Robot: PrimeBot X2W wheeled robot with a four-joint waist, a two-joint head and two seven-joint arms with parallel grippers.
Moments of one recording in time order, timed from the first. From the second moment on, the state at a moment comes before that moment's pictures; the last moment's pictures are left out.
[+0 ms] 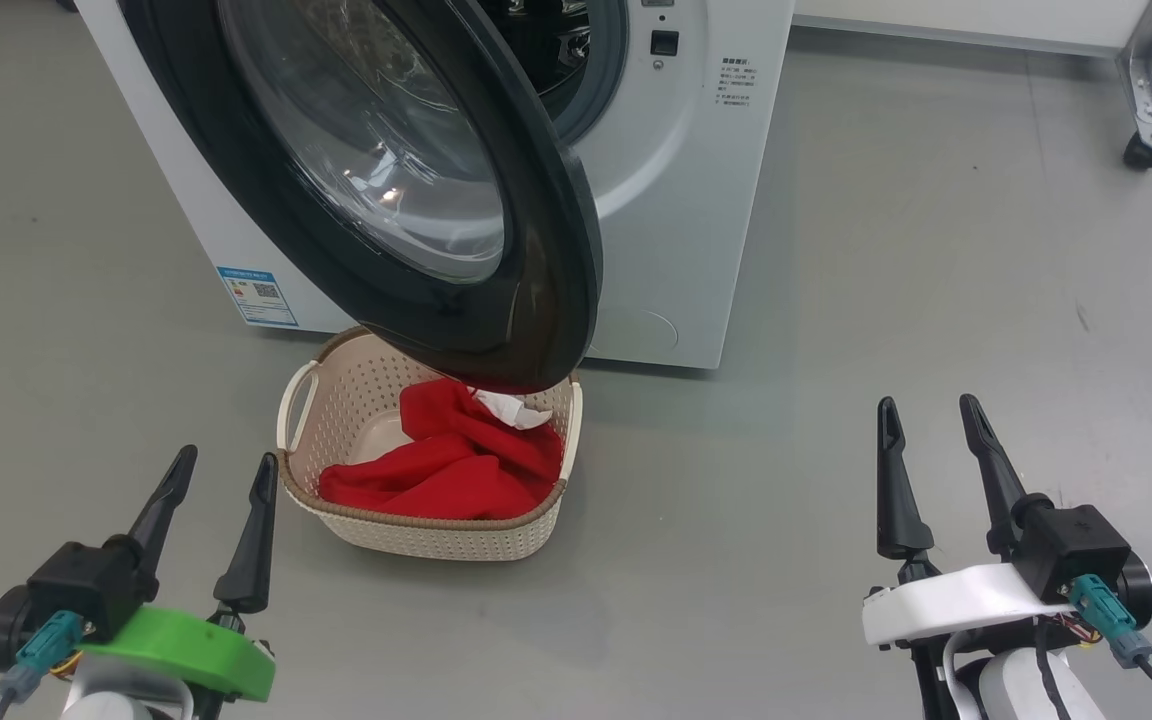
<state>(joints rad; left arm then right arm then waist) -0.09 0.27 -0.25 0.19 -0.51 -0.07 -0.25 0.01 -0.06 0.22 0.03 0.30 -0.04 -0.25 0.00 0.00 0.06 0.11</state>
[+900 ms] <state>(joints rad) -0.07 0.22 -0.24 0.17 -0.47 -0.07 -0.25 0.01 -0.05 0.21 0.04 0.30 -0.04 -0.25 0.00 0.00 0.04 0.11</state>
